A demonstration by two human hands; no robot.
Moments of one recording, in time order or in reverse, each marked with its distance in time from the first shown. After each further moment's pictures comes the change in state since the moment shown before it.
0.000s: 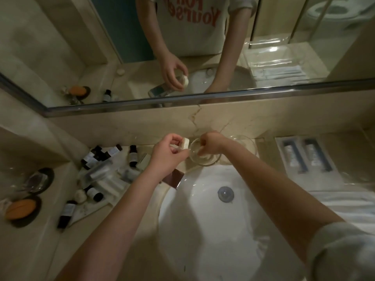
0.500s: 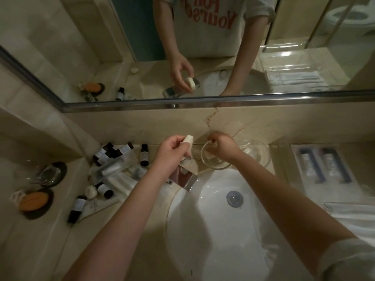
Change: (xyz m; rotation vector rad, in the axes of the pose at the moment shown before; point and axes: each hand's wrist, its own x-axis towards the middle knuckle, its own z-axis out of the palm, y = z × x) left_hand 0.005 -0.010 -0.023 -0.175 0.054 -0.089; right_hand 0.012 -0.001 0.023 0.185 0.313 -0.091
